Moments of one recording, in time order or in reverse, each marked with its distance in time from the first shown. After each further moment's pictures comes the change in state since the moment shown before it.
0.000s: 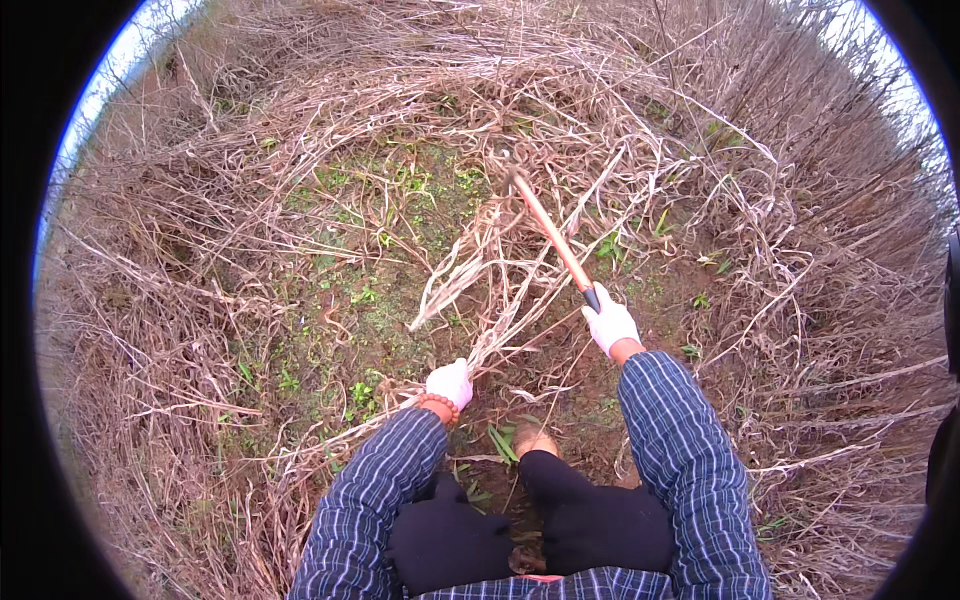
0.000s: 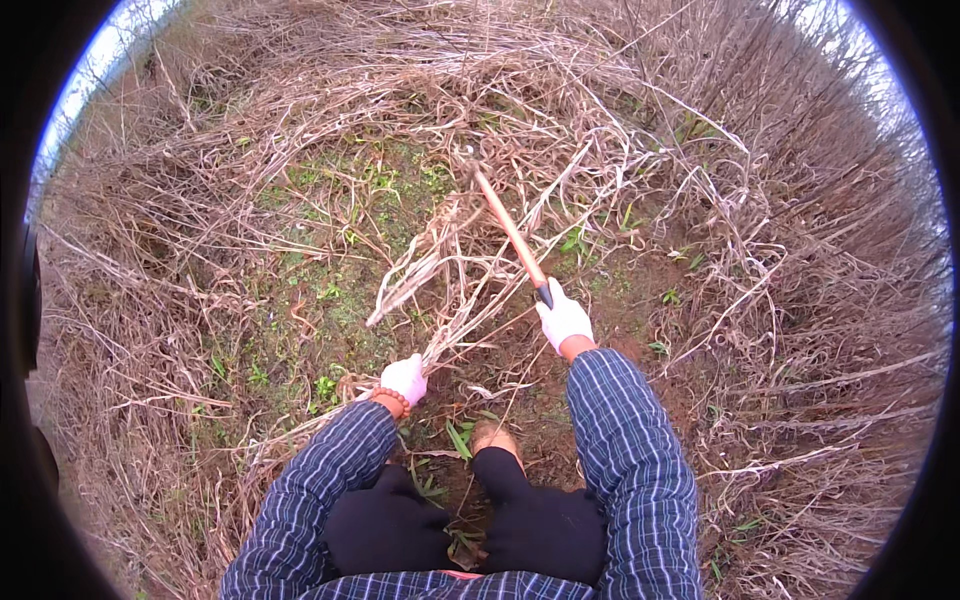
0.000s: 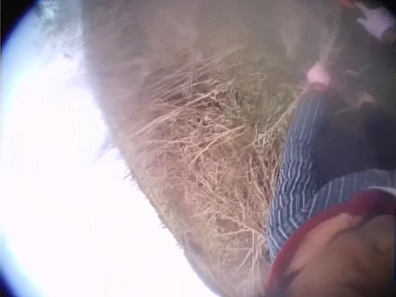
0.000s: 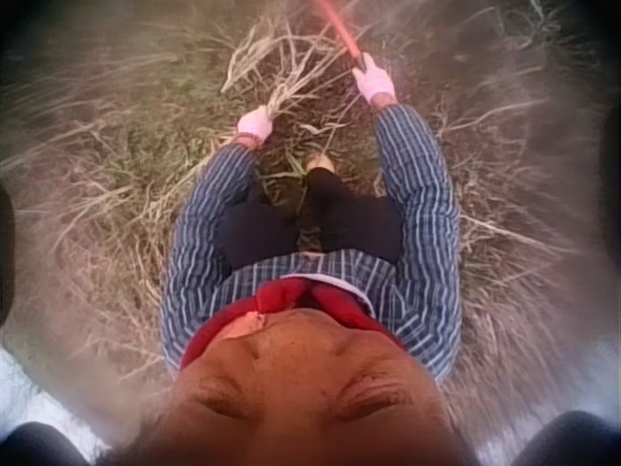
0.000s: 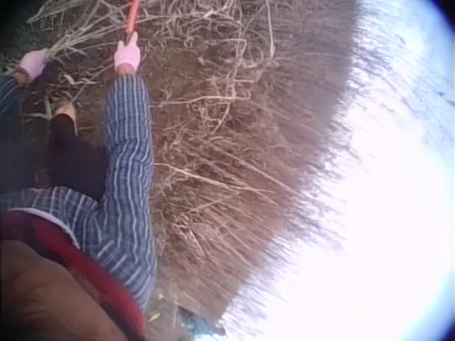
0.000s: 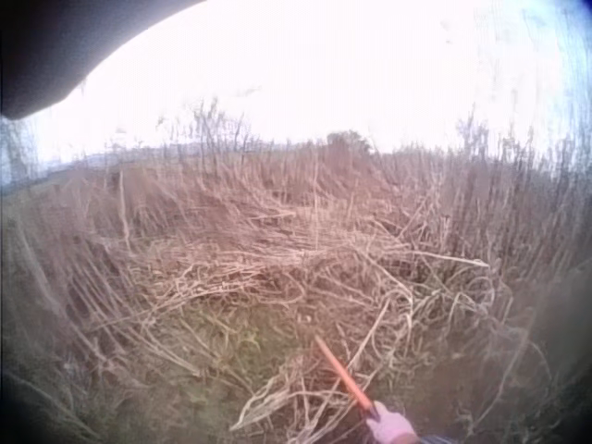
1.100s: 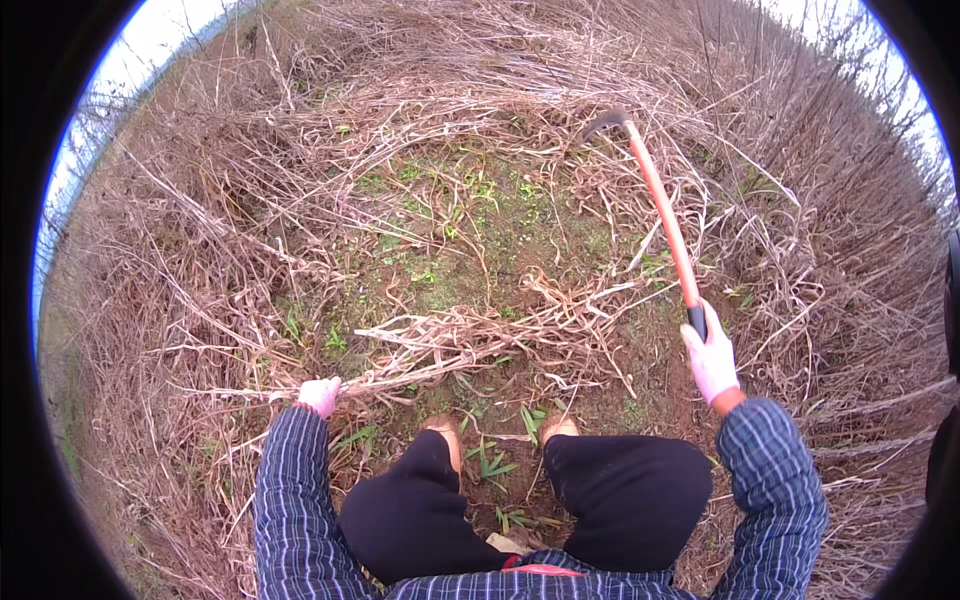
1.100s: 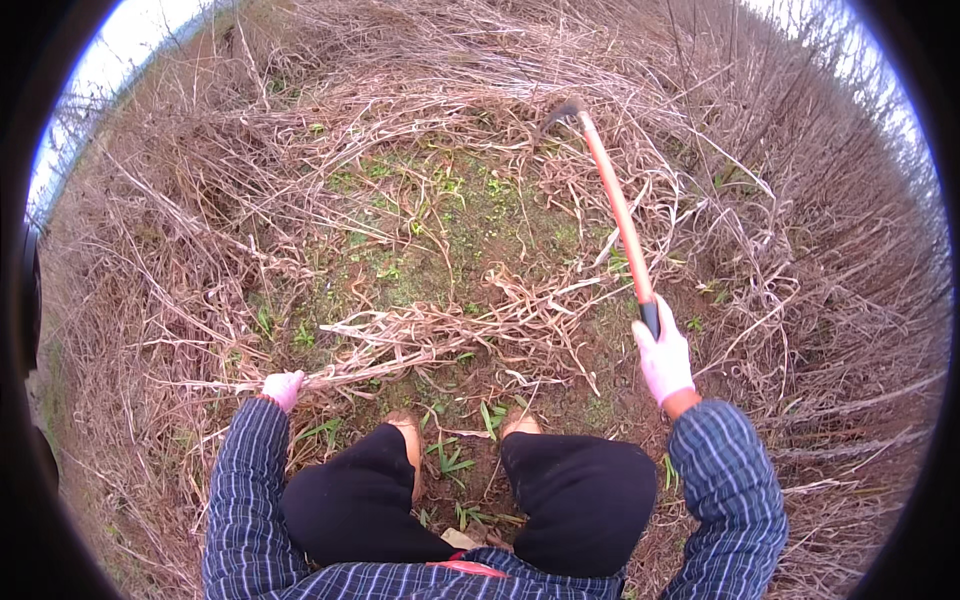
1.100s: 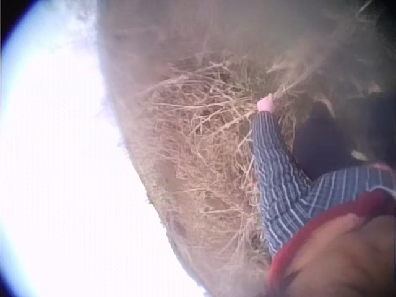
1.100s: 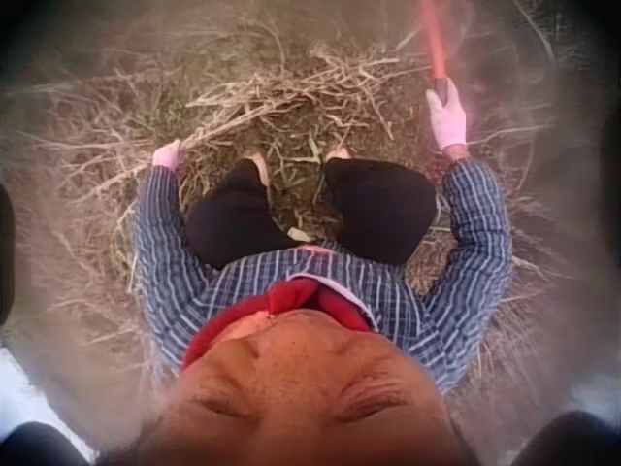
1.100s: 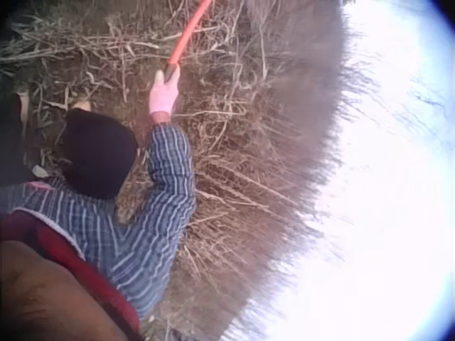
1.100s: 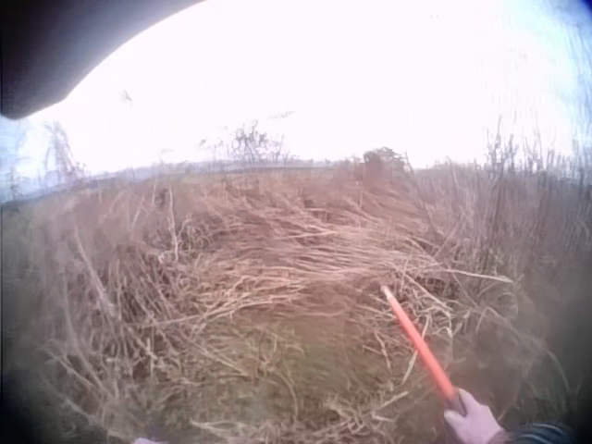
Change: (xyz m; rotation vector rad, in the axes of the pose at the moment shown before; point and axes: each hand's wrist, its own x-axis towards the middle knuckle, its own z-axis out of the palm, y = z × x) left_hand -0.201 -0.323 -0.078 0.415 0.003 -0.097; right_hand -0.145 -0.030 -0.137 0.398 0.158 -0.021
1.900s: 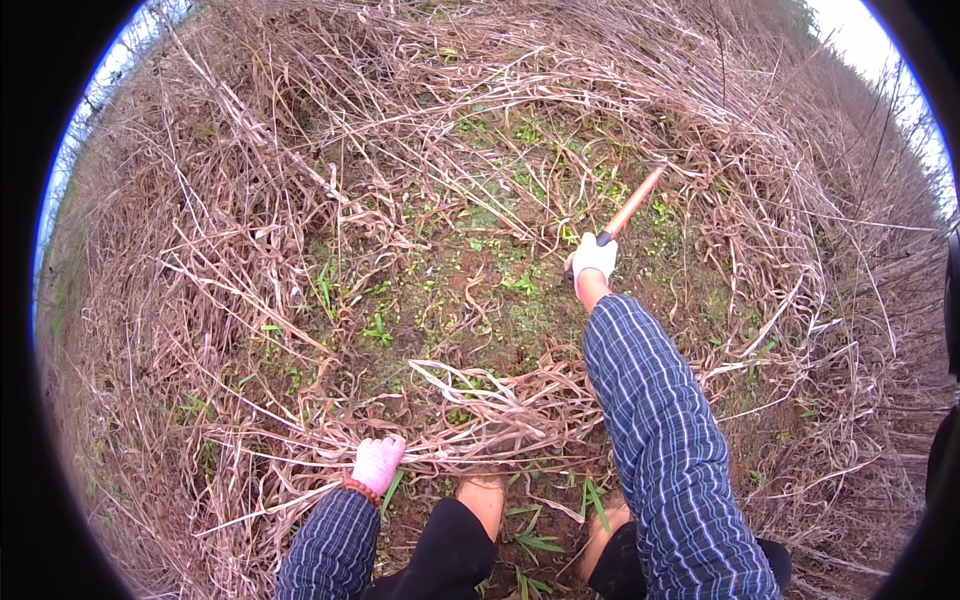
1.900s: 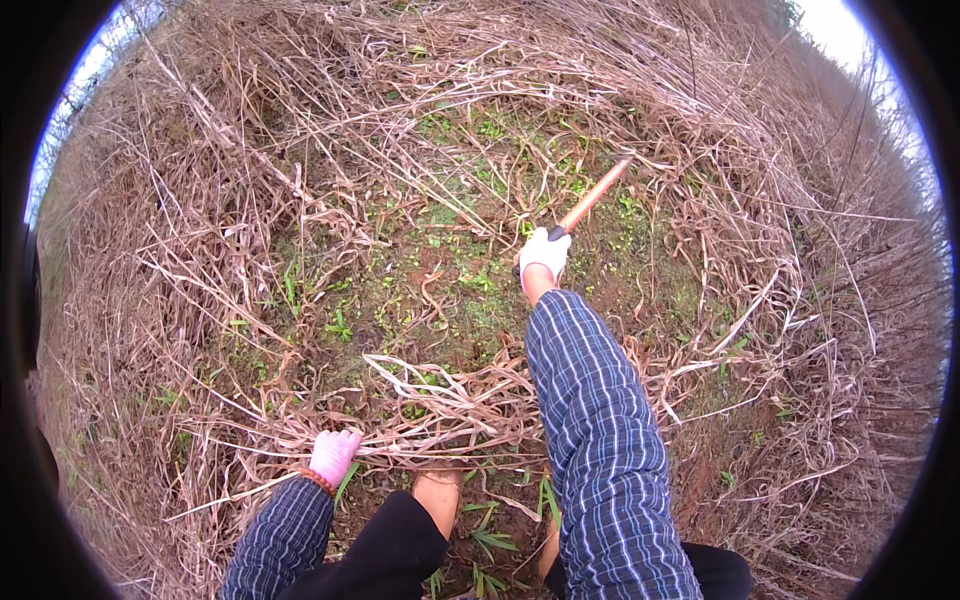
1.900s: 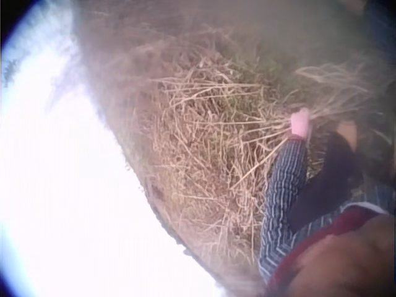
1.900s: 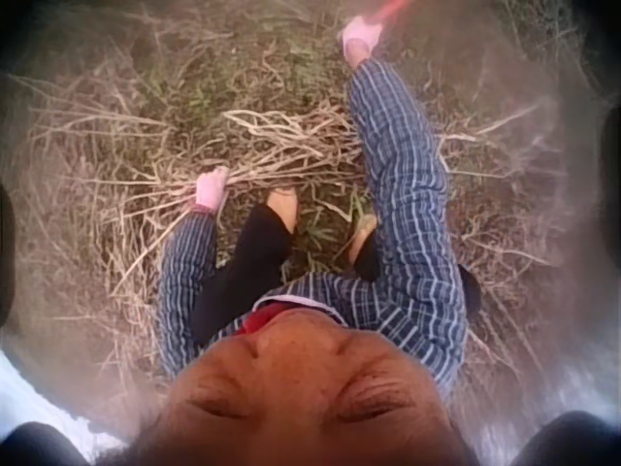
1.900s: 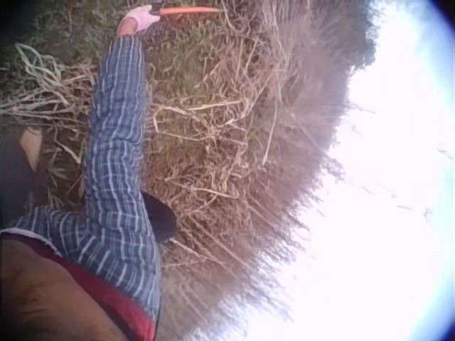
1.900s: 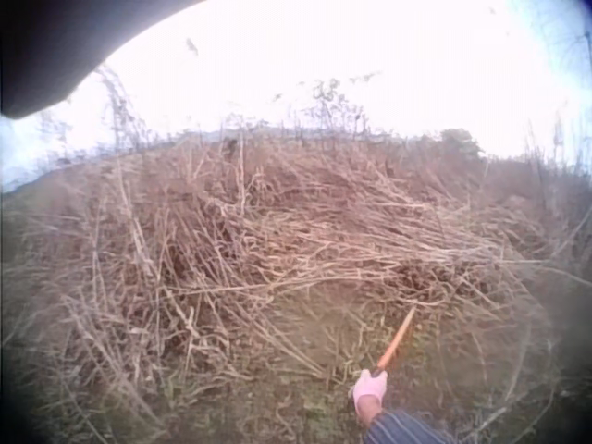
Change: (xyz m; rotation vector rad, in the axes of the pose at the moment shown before) left_hand -0.017 0.059 0.107 -0.188 -0.016 -0.068; right_hand 0.245 -0.148 0.559 0.676 -0.063 0.305
